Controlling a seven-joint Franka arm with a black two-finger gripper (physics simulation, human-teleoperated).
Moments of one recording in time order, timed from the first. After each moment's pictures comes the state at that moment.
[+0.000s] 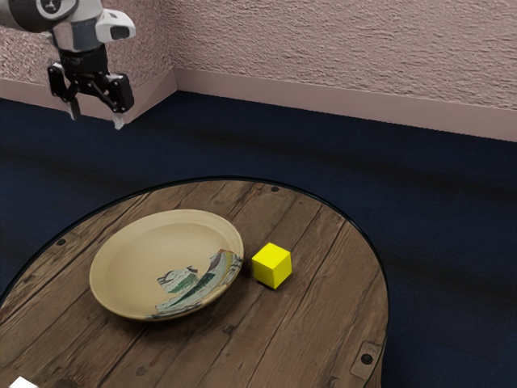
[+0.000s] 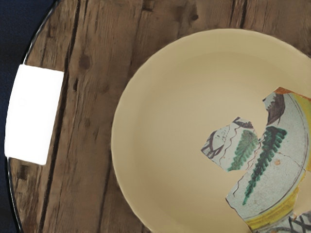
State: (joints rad) arm -0.17 -0.09 0.22 -1.61 0.18 1.54 -0.13
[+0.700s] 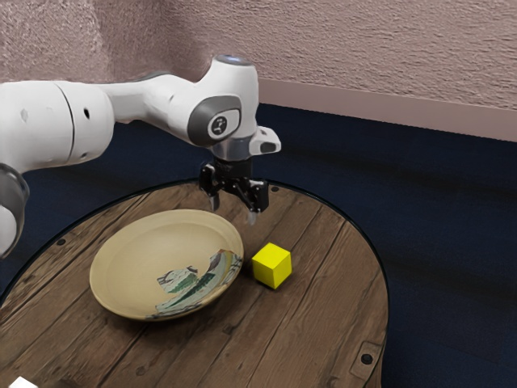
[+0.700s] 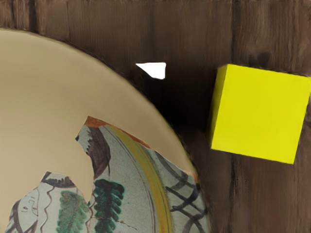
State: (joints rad) arm -0.25 0.38 0.05 -1.58 0.05 1.85 -0.20
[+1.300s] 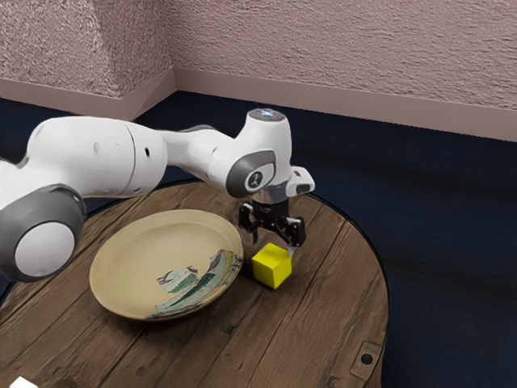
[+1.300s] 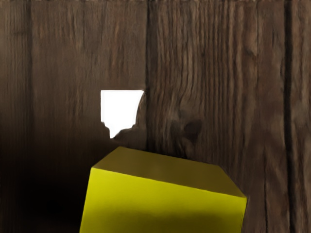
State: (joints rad) arm -0.30 0.59 0.05 -1.55 0.02 2.10 -0.27
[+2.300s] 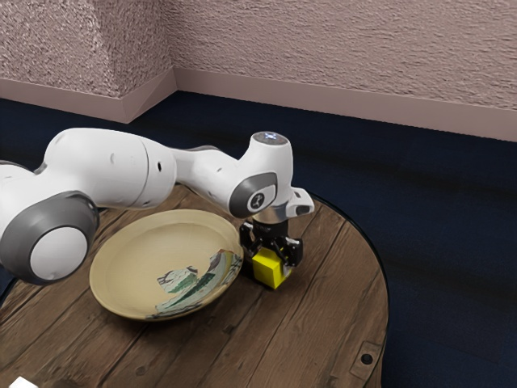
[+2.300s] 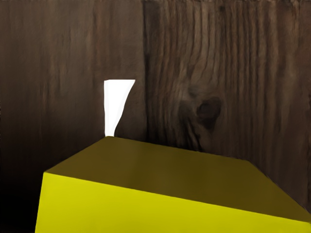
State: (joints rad) arm -0.30 0.64 0.05 -1.57 0.02 2.14 -0.27
